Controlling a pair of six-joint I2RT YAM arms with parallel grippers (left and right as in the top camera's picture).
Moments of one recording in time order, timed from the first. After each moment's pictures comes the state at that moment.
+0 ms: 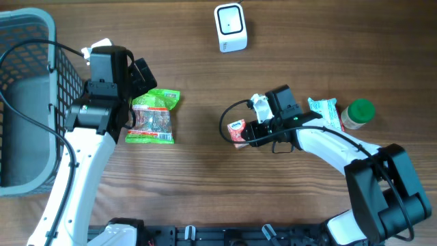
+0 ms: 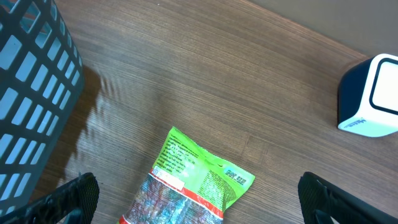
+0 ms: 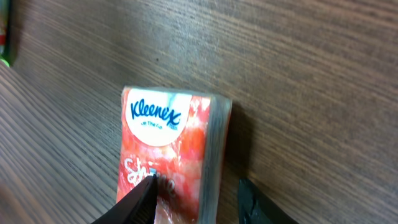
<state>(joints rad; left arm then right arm) -0.11 1.31 1.16 -0.67 -0.24 -0.47 0.41 1.68 0.80 -0.27 -0.40 0.10</state>
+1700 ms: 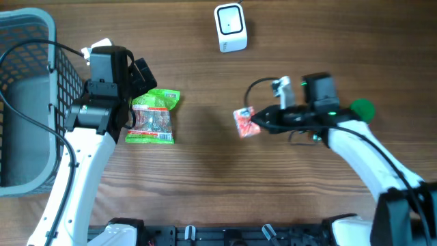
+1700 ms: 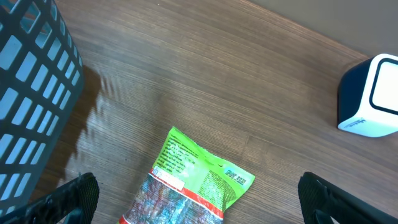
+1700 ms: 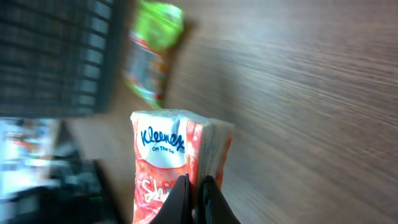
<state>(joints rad) -0.11 1.31 1.16 -0.67 -0.24 -0.47 0.16 1.47 0.83 -0.37 -0.88 0.19</state>
